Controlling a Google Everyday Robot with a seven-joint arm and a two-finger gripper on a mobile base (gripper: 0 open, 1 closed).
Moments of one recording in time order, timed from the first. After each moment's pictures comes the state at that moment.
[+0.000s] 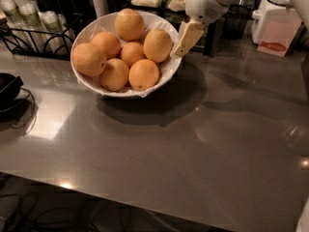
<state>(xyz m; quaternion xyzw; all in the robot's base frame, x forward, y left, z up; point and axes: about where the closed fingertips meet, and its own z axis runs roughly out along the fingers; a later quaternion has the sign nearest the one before) 0.659 -0.069 0.967 -0.69 0.63 0.05 0.35</state>
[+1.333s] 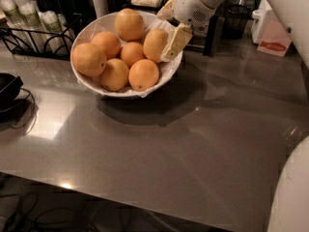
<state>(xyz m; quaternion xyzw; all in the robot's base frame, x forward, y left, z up) 0.661 -0.043 0.951 -0.71 0.62 0.08 0.32</state>
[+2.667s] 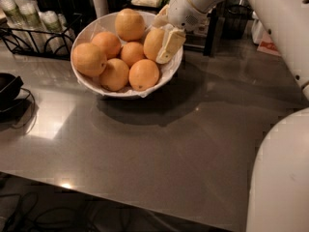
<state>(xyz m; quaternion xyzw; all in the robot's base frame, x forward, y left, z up) 0.676 -0.032 0.931 -0.72 0.61 0.10 0.31</state>
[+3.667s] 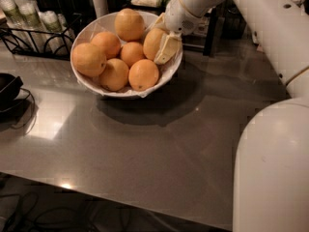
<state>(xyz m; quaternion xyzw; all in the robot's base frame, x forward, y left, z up) 0.689 -0.029 0.908 -0.73 0.61 0.10 0.29</state>
